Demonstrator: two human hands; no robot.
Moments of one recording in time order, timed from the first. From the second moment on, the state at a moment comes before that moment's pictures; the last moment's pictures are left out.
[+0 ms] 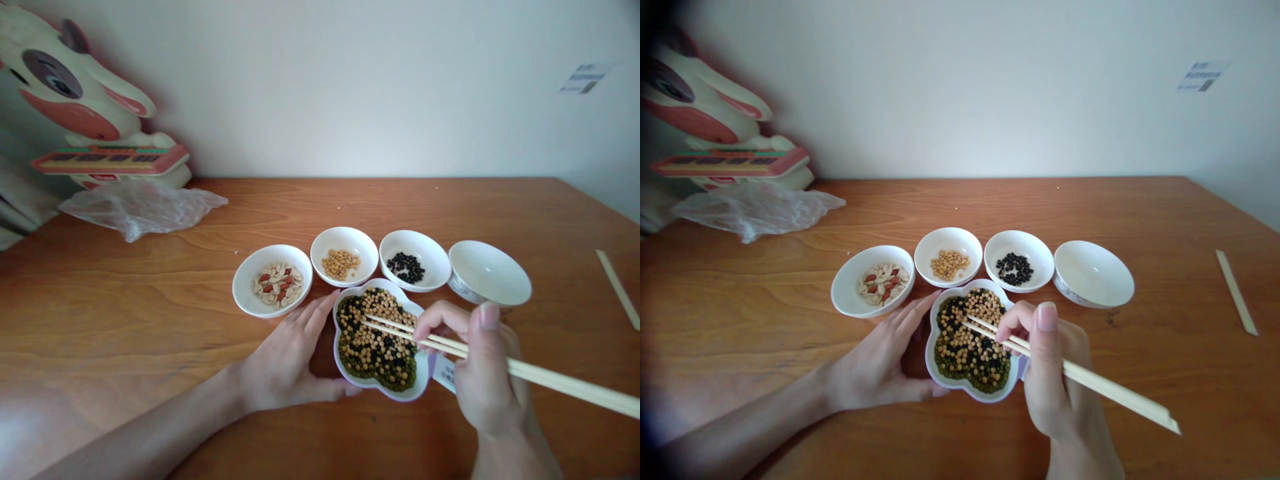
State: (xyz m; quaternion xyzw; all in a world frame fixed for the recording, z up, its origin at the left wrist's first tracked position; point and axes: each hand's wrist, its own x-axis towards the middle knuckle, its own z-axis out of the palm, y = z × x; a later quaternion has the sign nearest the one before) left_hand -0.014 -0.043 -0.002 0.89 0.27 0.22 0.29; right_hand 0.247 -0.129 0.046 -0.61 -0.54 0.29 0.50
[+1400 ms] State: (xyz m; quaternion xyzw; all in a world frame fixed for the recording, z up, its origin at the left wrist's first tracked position) left_hand -0.015 -0.044 -0.002 0.89 0.28 0.20 0.29; right_hand 0.247 -0.126 0.042 -0.59 -0.55 0.28 0.52
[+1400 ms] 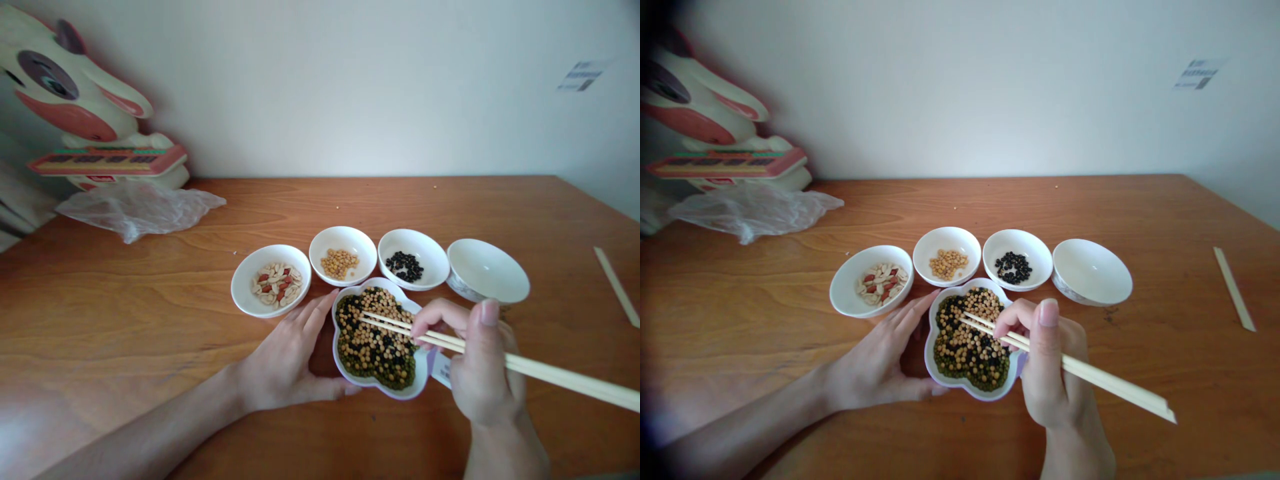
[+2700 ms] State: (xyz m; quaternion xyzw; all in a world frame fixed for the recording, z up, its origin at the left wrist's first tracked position) left_hand -0.015 -0.044 -0.003 0.89 0.27 0.21 0.28; right_hand 0.256 -0.125 0.046 -0.57 -0.54 0.30 0.54
